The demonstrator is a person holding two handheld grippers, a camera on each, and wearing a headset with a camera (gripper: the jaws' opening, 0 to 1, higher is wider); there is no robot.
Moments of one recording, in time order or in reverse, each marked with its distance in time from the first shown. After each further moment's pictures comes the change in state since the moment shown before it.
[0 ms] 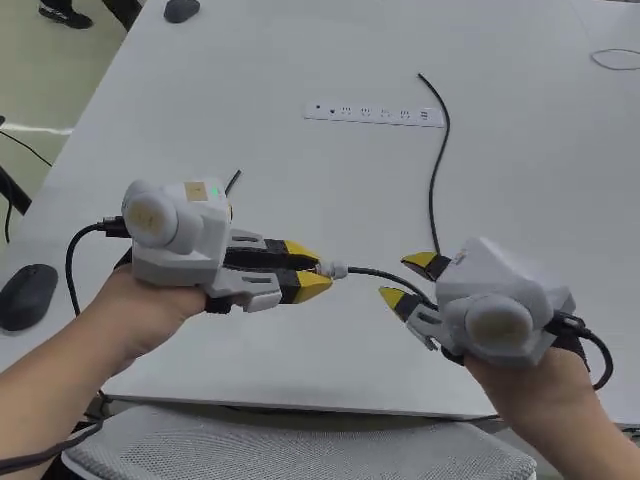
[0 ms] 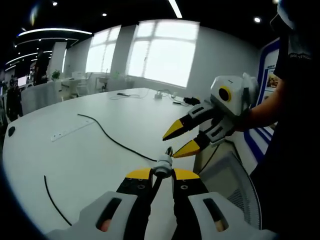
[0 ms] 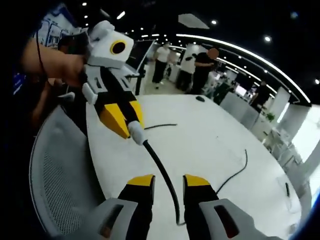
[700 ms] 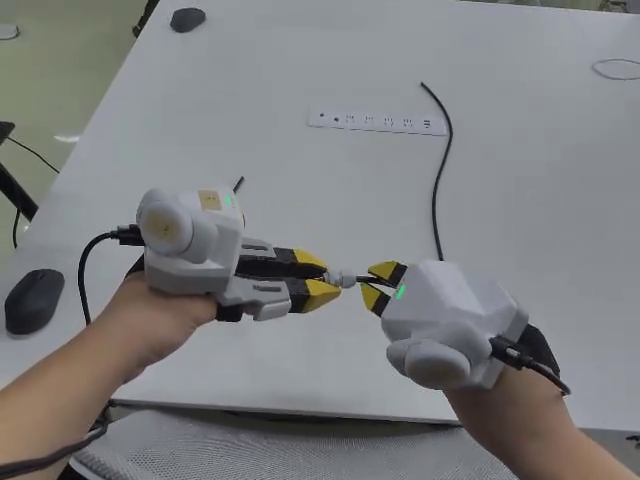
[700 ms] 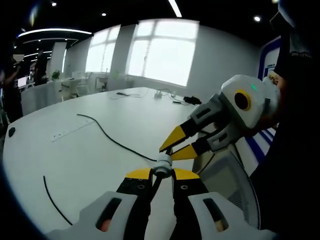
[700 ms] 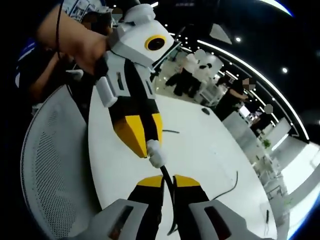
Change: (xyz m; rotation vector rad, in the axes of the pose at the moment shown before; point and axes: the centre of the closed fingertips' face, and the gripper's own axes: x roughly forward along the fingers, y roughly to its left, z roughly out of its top) left arm 0.001 -0.006 0.000 0.007 0.009 0.004; right arm 0.005 0.017 0.017 -0.191 -0.002 -0.010
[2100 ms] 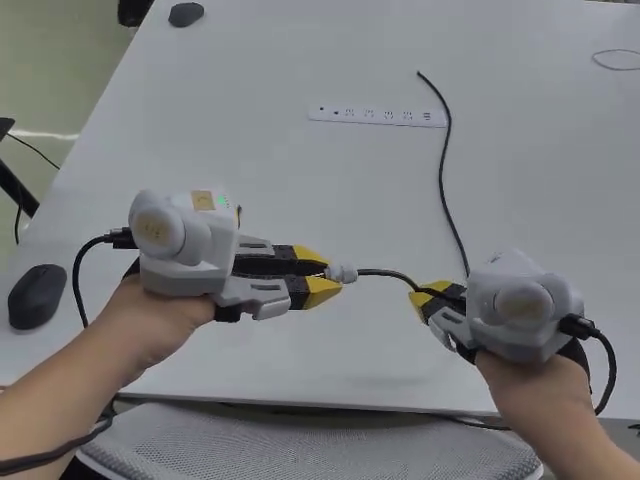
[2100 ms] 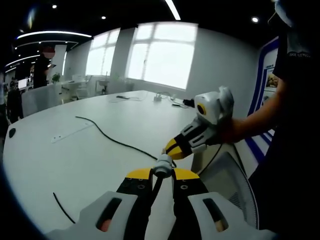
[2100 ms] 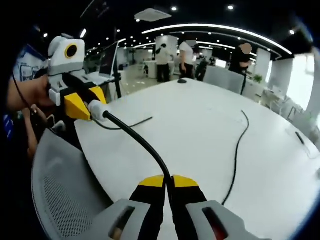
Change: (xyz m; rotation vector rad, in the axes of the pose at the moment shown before) left arm -0.003 -0.004 0.000 0.003 -0.031 0.001; right arm 0.002 -0.012 -0.093 0.643 0.070 -0.002
